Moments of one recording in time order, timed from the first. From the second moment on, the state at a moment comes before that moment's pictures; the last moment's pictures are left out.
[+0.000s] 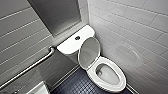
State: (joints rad) left arm 1.28 2.57 -1.85 0.61 0.05 -0.47; right arm -0.83 2.33 -1.66 -0.42 -0.35 0.97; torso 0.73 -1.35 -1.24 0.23
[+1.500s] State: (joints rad) left arm 0.99 2.52 -1.68 0.35 0.16 -0.47; right arm -1.49 2.48 -2.10 -0.69 0.17 0.94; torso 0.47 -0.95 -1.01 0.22
